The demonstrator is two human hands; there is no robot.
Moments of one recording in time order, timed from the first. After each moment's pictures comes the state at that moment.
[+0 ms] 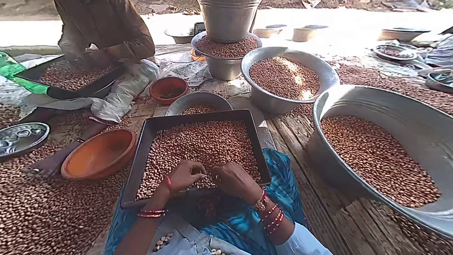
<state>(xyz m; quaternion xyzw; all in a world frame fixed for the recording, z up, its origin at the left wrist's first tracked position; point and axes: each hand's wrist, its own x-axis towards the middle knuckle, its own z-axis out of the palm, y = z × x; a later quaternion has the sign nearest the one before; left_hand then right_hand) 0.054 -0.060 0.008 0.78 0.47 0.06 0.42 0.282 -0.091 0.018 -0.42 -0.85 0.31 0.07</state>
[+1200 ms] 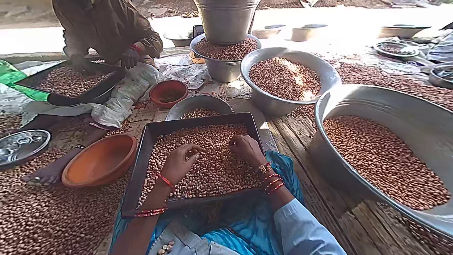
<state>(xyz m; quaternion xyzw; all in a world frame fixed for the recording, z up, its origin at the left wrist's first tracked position) 0.061 -0.038 0.036 0.76 0.57 0.22 0.25 0.321 -0.001 0.015 -0.63 -0.73 0.25 0.07</state>
